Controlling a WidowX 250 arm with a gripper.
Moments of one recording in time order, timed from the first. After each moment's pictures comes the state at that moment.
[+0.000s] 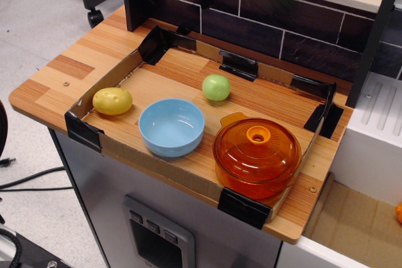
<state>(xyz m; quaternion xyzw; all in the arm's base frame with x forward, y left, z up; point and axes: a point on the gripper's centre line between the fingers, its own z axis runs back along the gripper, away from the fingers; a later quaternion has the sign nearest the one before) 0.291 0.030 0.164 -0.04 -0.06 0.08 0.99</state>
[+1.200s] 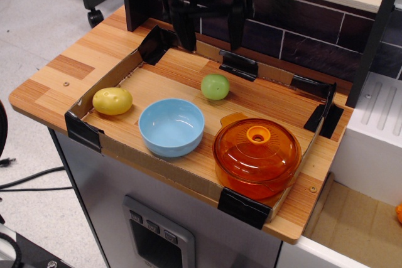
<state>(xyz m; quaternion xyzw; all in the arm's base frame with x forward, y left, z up) 0.350 0.034 0.064 -0.07 0.00 0.19 0.98</state>
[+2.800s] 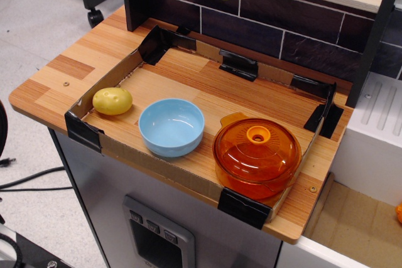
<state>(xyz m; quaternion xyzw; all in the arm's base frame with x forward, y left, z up) 0.362 0.028 0.138 -0.09 0.04 0.21 0.97</state>
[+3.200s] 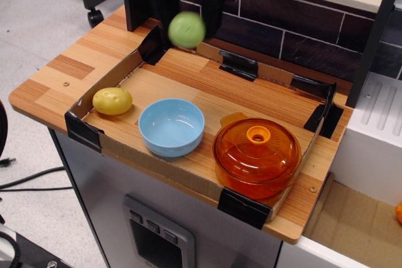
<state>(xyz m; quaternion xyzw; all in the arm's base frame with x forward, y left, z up) 0.300 0.040 0.109 -0.06 0.03 0.12 0.99</state>
